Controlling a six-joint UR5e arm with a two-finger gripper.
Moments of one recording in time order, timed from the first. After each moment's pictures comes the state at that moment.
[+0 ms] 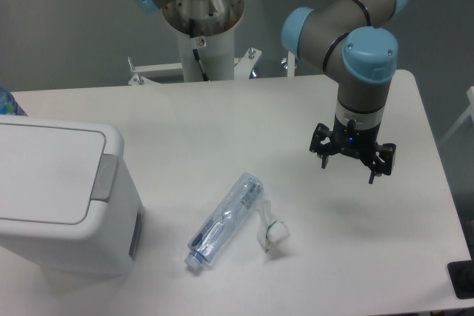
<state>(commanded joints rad) 2.67 -1.93 -1.61 -0.95 1.50 1.14</state>
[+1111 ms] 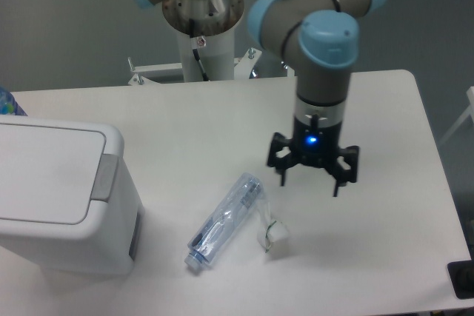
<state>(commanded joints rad) 2.46 -1.83 -1.54 -0.93 1.33 0.56</state>
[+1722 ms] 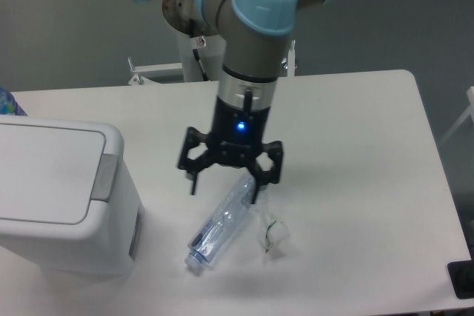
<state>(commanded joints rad) 2.38 -1.78 -1.51 -0.93 1.09 0.29</state>
